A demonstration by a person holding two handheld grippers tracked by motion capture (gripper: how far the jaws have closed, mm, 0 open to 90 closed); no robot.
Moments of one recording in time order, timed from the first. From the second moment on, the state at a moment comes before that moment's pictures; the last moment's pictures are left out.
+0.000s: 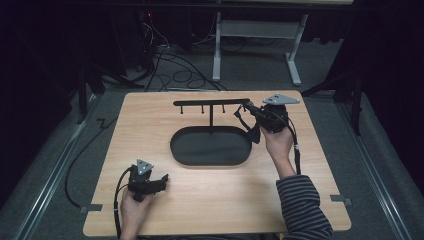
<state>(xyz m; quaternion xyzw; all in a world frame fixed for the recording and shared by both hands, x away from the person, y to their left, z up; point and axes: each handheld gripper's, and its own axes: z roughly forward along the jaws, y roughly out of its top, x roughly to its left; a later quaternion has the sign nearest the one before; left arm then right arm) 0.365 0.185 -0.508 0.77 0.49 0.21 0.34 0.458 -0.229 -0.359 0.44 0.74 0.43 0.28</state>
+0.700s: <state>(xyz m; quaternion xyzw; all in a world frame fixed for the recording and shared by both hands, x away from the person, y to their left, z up) 0.364 0.185 -0.508 0.78 0.49 0.21 0.34 0.472 -0.222 -0.365 0.45 0.74 0.42 0.28</state>
